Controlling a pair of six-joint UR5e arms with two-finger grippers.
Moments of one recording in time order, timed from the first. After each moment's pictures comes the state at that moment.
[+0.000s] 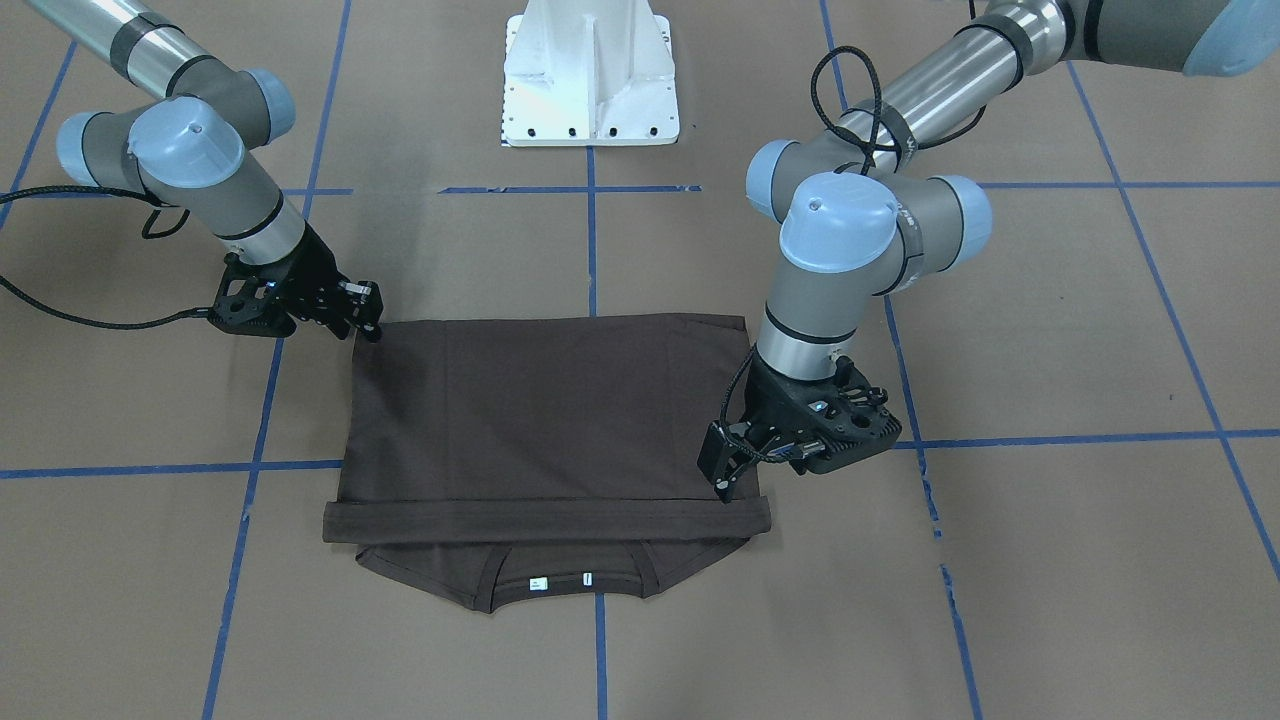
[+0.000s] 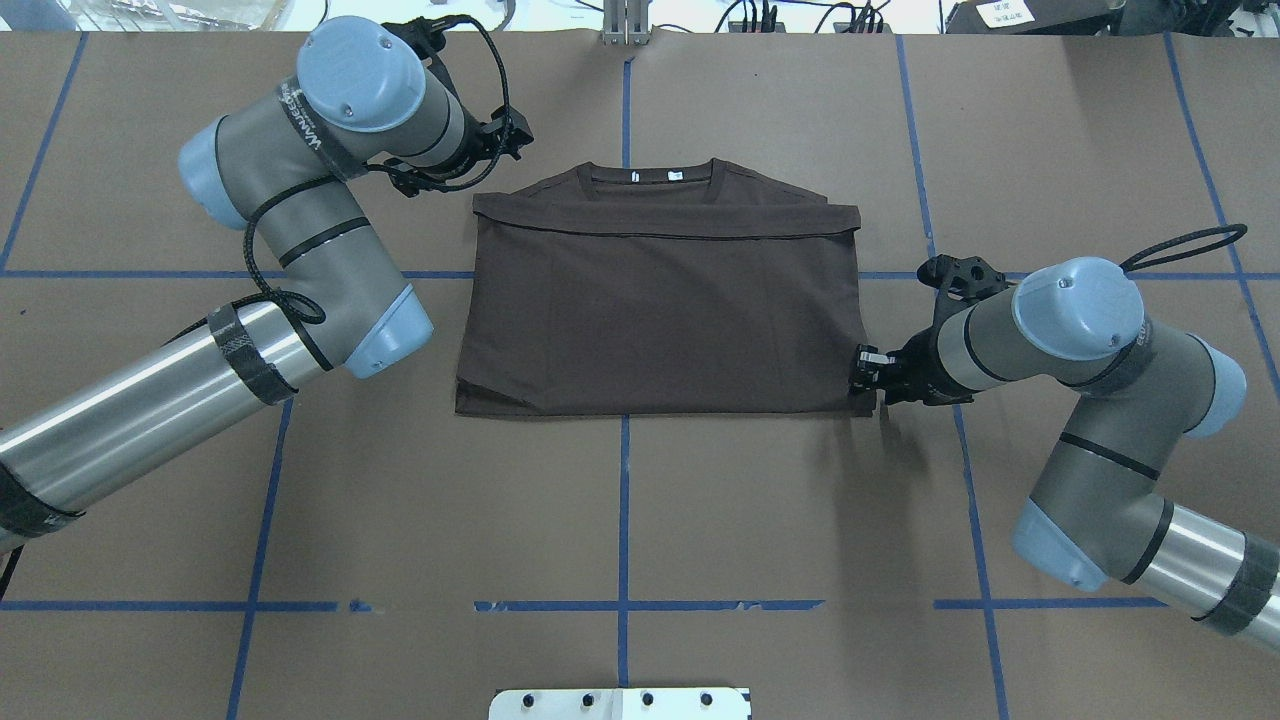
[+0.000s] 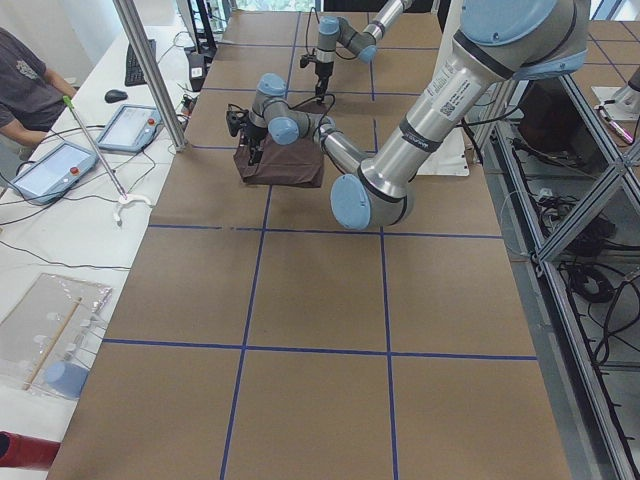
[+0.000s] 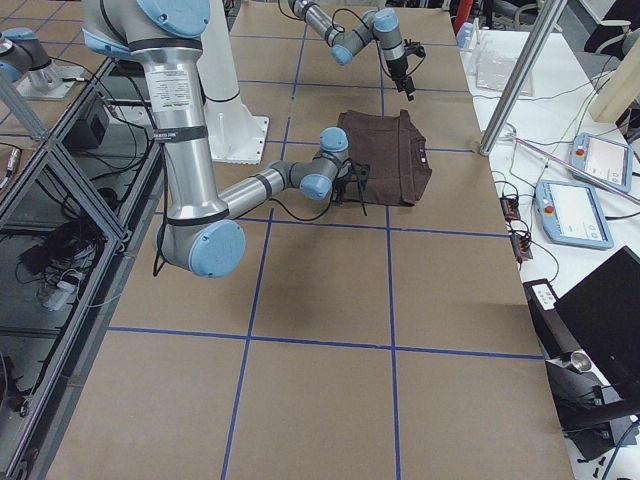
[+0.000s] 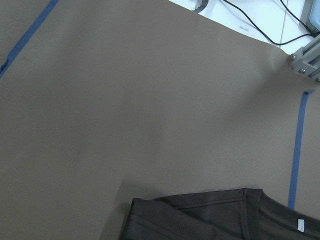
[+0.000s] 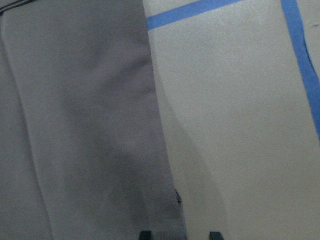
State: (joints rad) left arm -0.77 -2.34 -1.35 -1.95 -1.76 -1.46; right arm 0.64 -1.38 1.72 -1.01 1.97 1.41
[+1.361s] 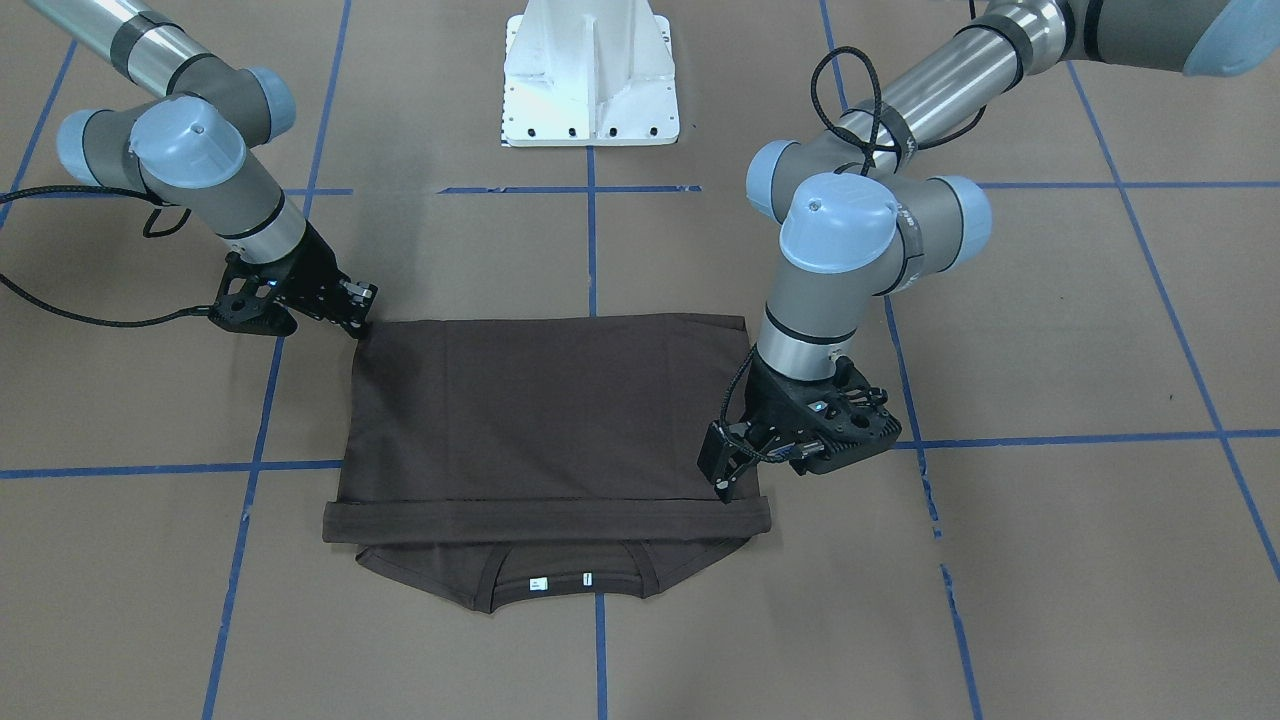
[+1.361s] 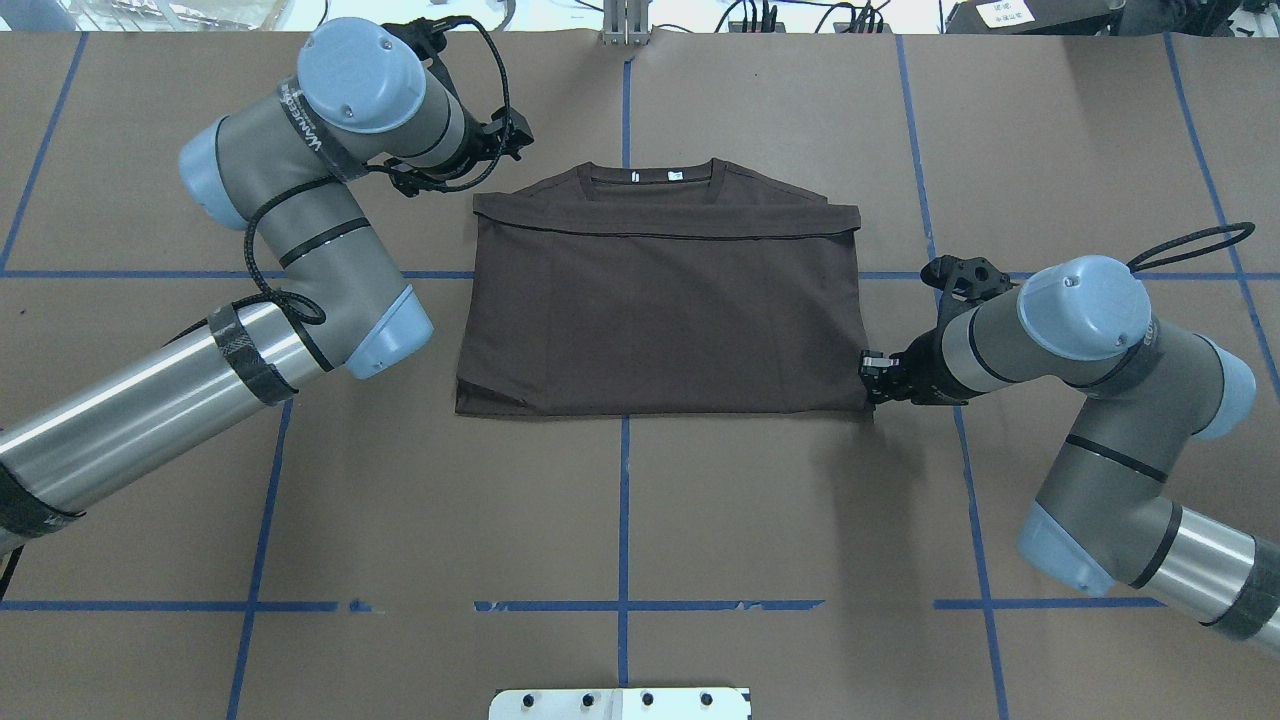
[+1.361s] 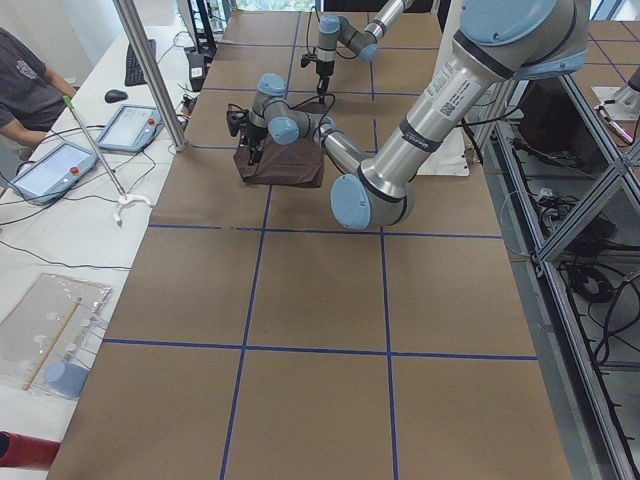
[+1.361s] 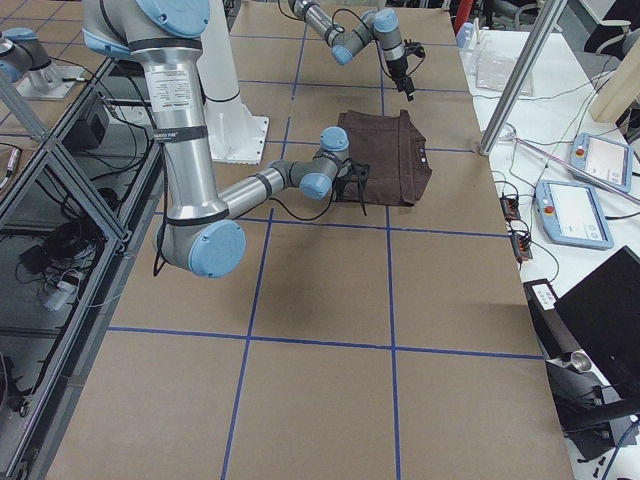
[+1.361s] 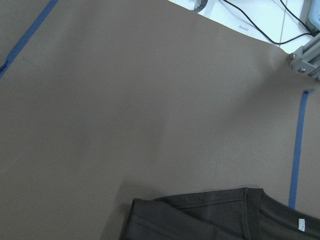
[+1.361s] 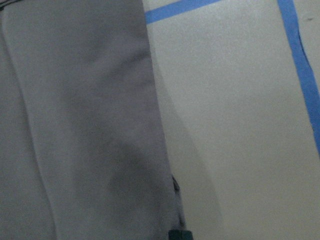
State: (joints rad) left arm -0.77 -2.34 -1.36 -1.95 -1.76 -1.46; right arm 0.63 -1.40 1.76 -1.03 1.98 1.42
